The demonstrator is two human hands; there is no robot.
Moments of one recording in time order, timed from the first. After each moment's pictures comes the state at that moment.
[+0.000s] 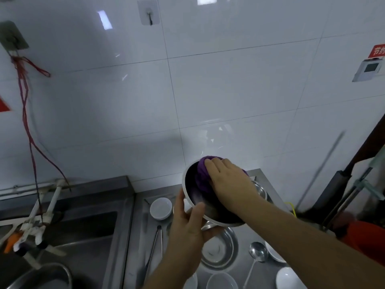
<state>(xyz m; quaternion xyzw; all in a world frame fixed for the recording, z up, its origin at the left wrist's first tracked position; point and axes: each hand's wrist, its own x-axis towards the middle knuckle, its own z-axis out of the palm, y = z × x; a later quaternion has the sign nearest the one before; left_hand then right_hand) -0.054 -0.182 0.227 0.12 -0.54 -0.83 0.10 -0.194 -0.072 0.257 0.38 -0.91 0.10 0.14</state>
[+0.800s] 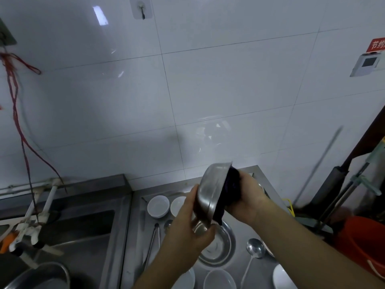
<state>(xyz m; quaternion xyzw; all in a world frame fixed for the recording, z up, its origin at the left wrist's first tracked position) -0.051 -0.198 0.211 0.00 -0.81 -0.59 0.07 -0.171 -0.047 0.265 -0.11 -0.43 0.84 -0.32</state>
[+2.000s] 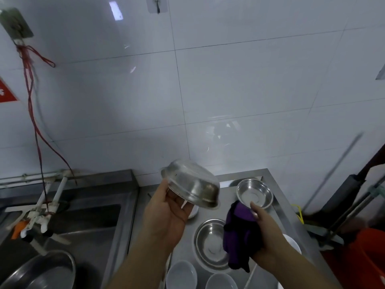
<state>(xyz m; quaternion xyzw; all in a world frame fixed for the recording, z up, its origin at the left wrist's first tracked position) -0.081 -0.230 0.254 0.23 -0.34 -0.90 0.13 -0.144 -0.013 0.182 -0.17 -0.41 0.83 -0.34</state>
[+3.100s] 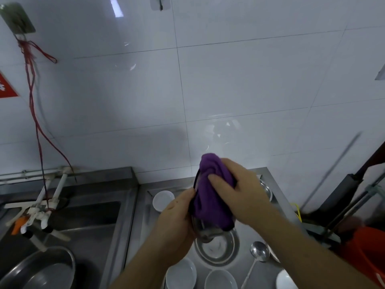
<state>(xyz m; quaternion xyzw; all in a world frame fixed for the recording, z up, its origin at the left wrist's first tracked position) -0.054 -0.209 0.265 0.15 -0.54 -0.83 0.00 -0.155 -0.059 0.280 0.32 -0.79 0.53 0.02</state>
